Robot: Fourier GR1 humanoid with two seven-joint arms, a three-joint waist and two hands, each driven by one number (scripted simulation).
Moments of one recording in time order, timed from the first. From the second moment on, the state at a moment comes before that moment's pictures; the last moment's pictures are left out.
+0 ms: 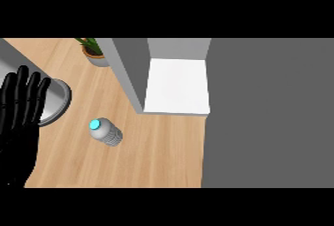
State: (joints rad) left arm -0.02 0.13 -0.01 -2.10 -0.01 0.02 0.01; right arm -0.03 -0.09 0.01 -2.10 -0.02 0.00 0.00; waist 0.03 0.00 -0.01
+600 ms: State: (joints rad) left arm 0.08 0.01 -0.08 -2.16 -0.24 0.63 0.16; right arm 0.13 -0.10 0.13 -2.24 -0.11 0.11 0.08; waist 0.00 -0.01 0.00
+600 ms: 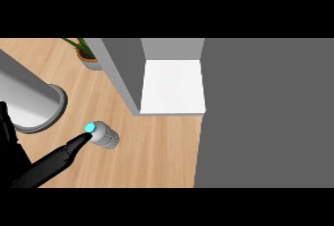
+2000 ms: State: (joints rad) left arm 0.10 0.00 -0.56 -2.33 -1.04 0.87 0.88; right arm 0.23 -0.05 0.53 -2.48 0.05 -0.07 0.30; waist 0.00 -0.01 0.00
